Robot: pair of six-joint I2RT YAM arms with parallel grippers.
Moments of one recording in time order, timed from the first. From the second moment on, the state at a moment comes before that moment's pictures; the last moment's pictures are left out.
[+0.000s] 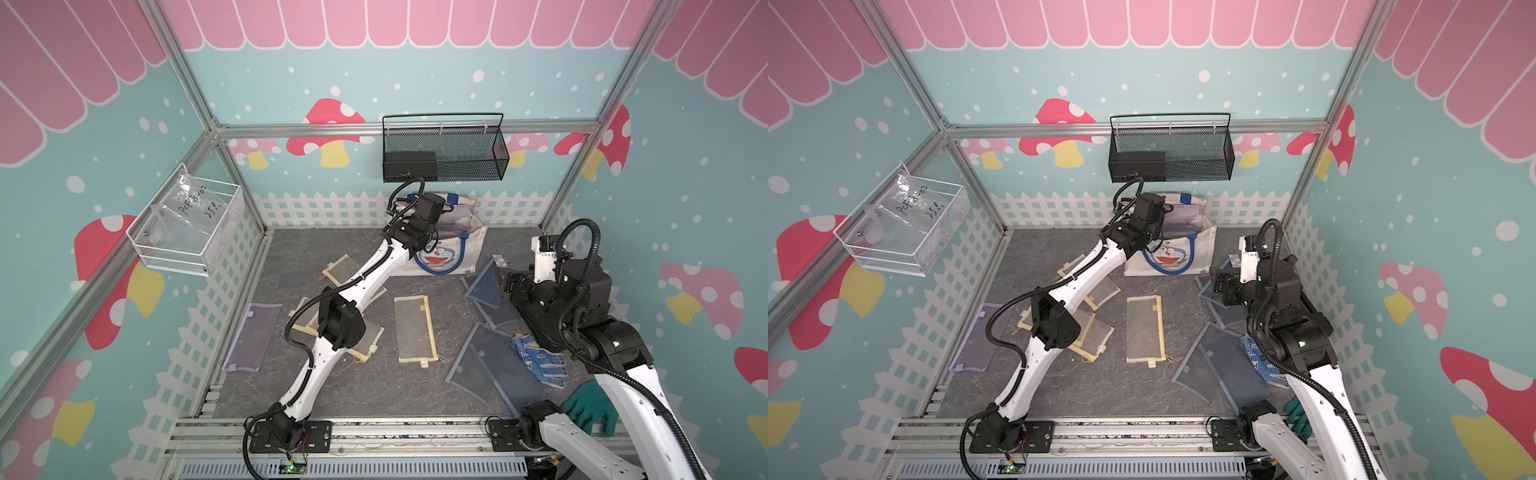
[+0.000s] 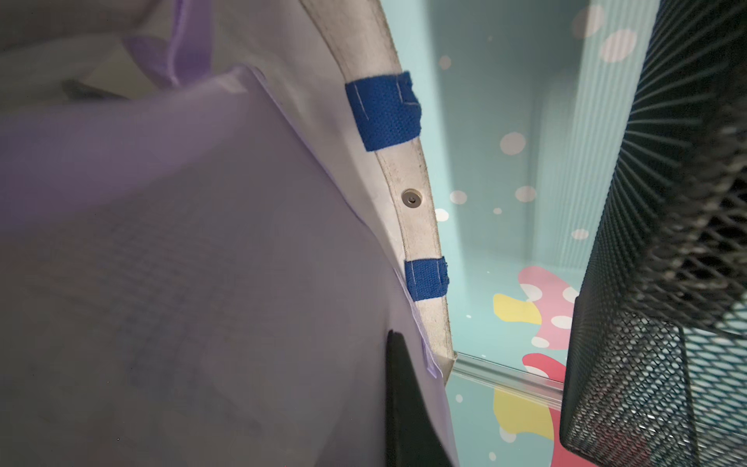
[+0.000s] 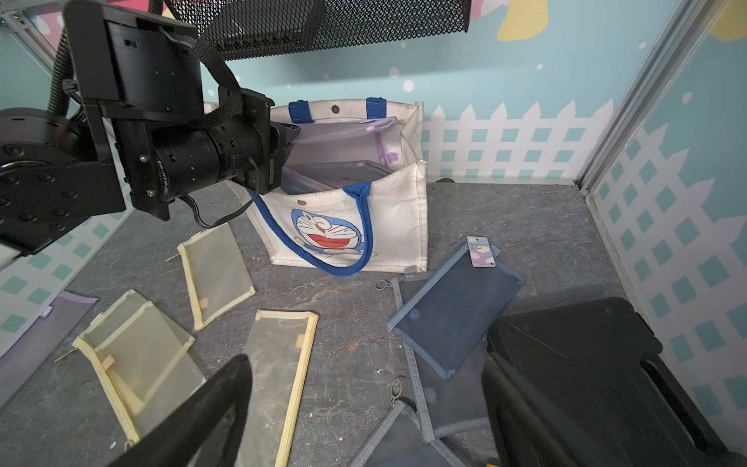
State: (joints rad) left arm -0.66 2.48 2.62 -0.59 -0.42 -1.58; right arm 0.28 0.84 1.16 -0.70 0.05 0.15
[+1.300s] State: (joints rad) left arm -0.69 2.38 2.56 -0.78 -0.39 -1.71; right arm 0.28 0.81 1.15 -0.69 0.07 0.16
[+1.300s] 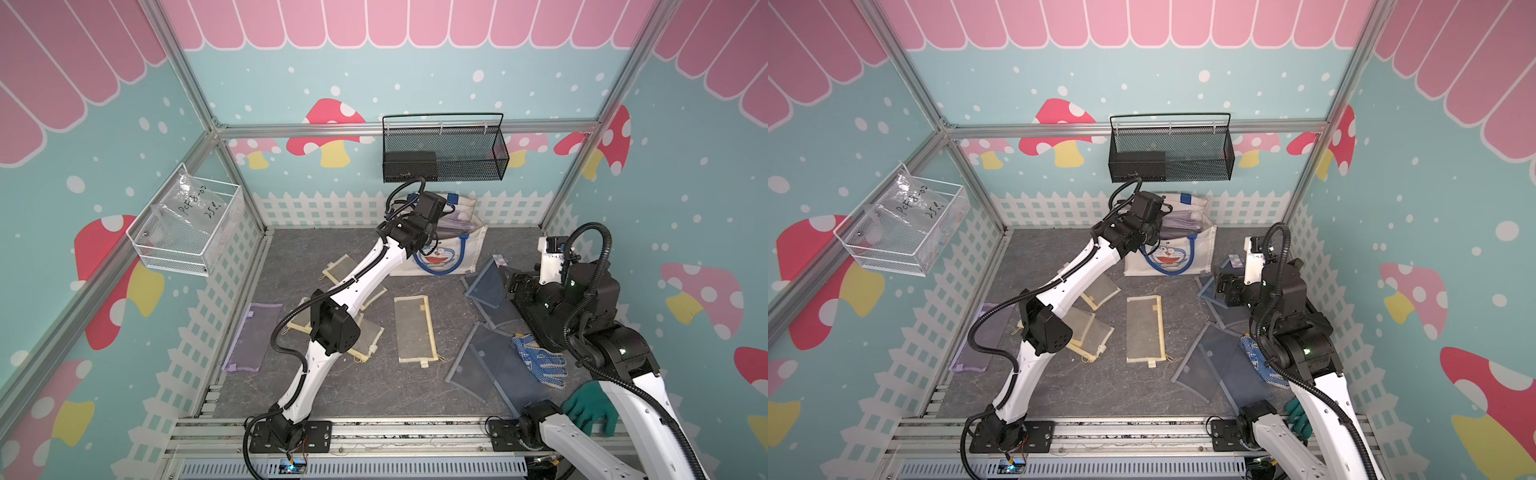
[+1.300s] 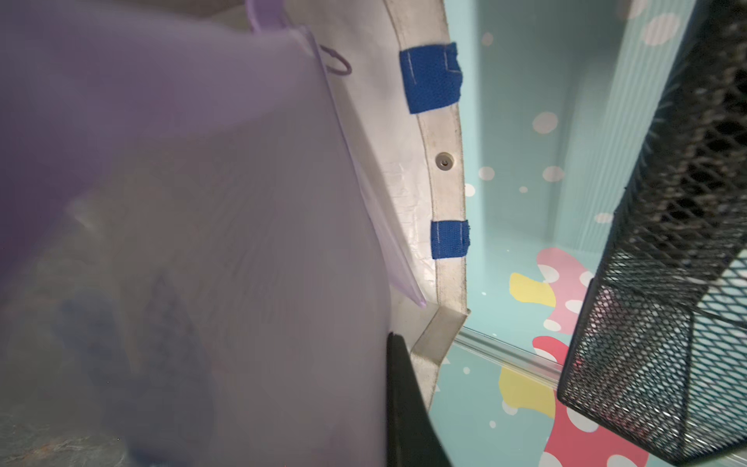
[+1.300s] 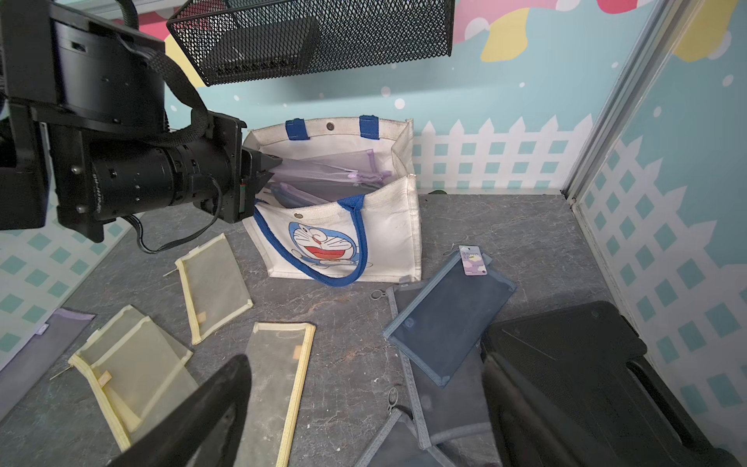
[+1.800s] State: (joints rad) left arm -0.67 2.51 2.67 -0.76 -0.38 -1.72; right arm 0.28 0.80 1.15 -0.69 0.07 0.16
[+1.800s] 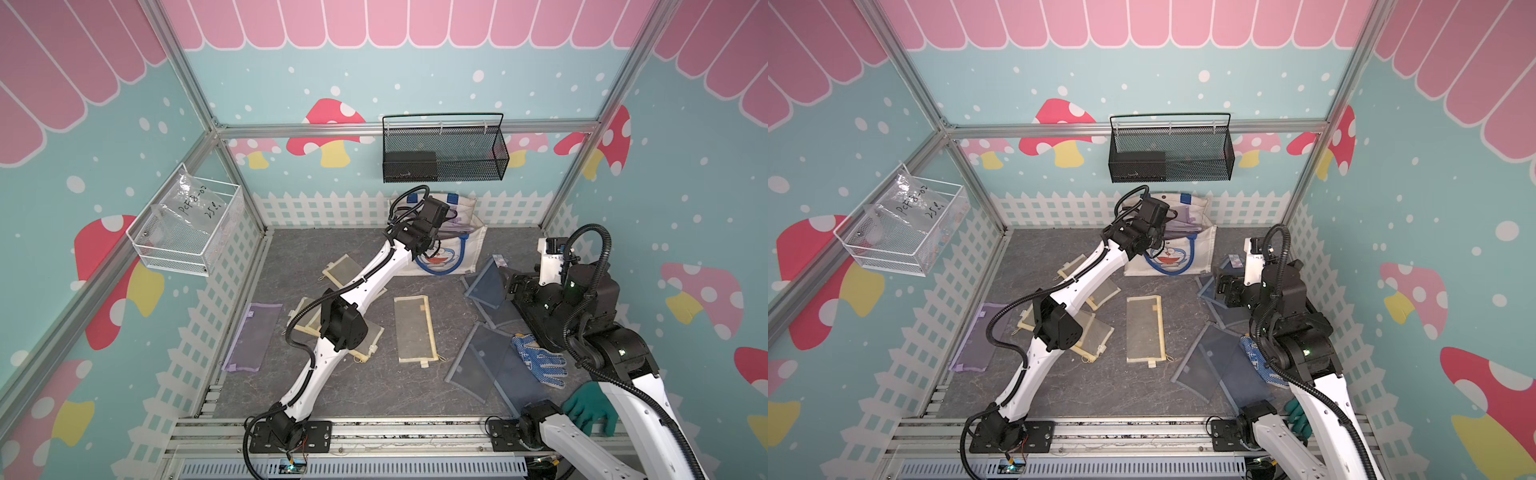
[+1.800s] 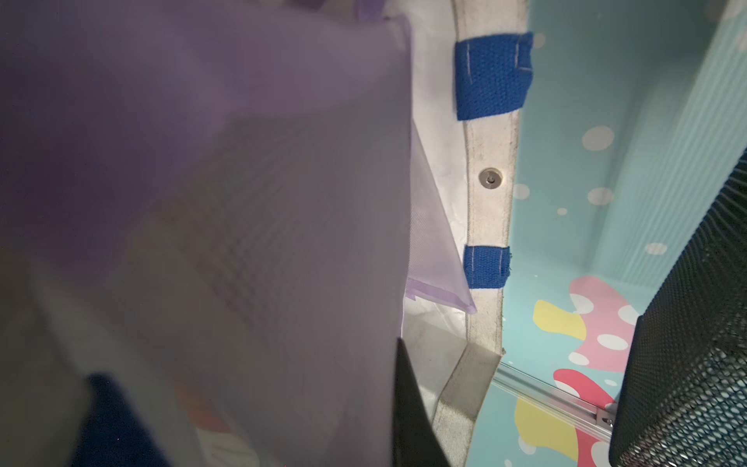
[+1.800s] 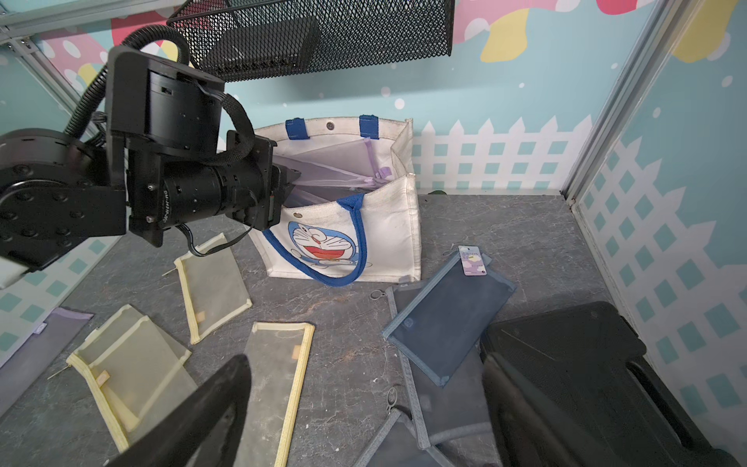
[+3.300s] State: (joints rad) left arm -0.68 1.52 1.46 -0.73 0.11 -0.84; right arm 0.28 0.94 0.72 -0.45 -0.30 0.34
